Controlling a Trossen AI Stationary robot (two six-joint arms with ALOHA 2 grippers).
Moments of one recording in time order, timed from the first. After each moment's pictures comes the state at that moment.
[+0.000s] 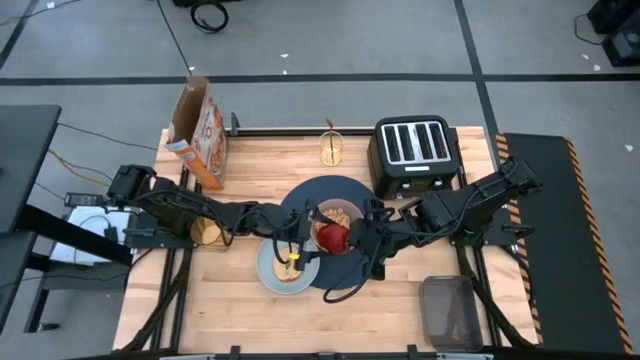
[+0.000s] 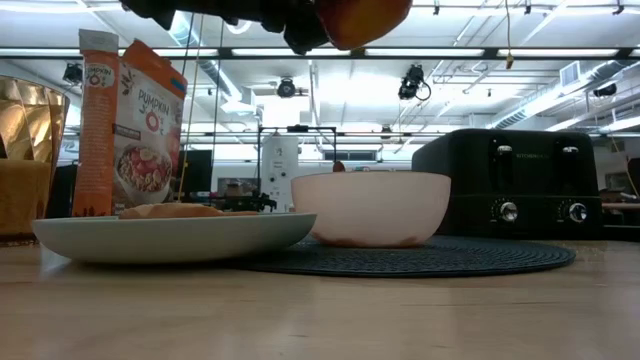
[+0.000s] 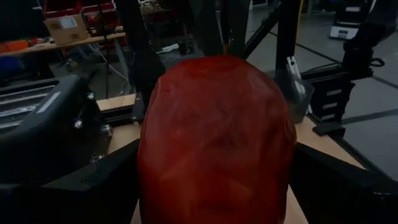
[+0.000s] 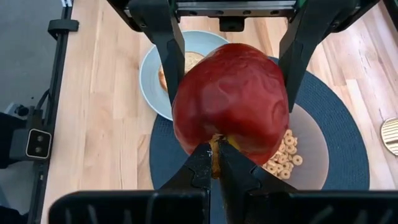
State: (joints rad) left arm -0.21 1.57 0.89 0.54 -0.08 0.11; right arm 0.41 1.59 1.60 -0.96 0.32 0.39
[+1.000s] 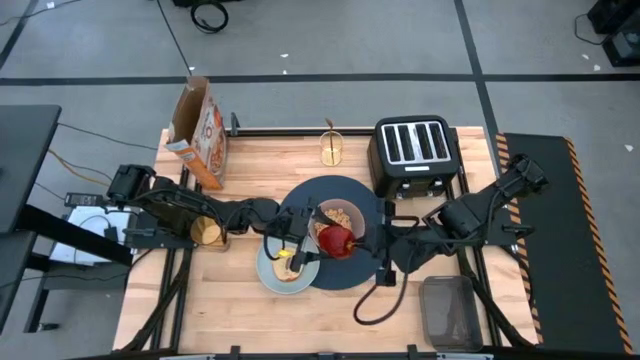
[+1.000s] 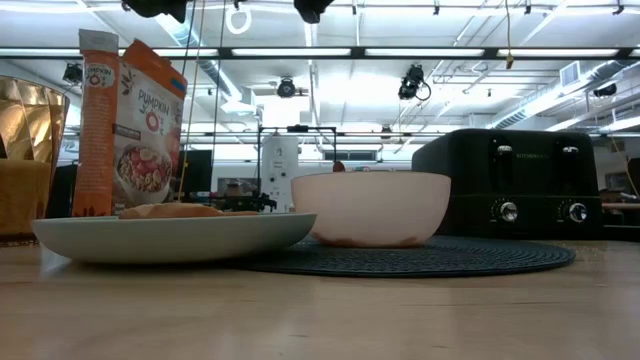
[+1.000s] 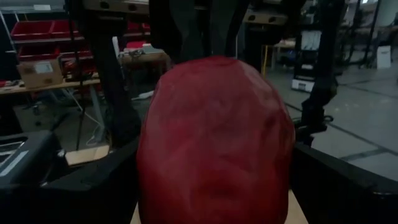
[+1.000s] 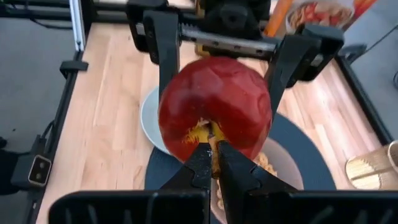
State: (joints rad) left arm -0.21 1.57 0.90 0.73 0.06 0.06; right arm 0.55 1.51 1.60 -0.90 0.54 0.36
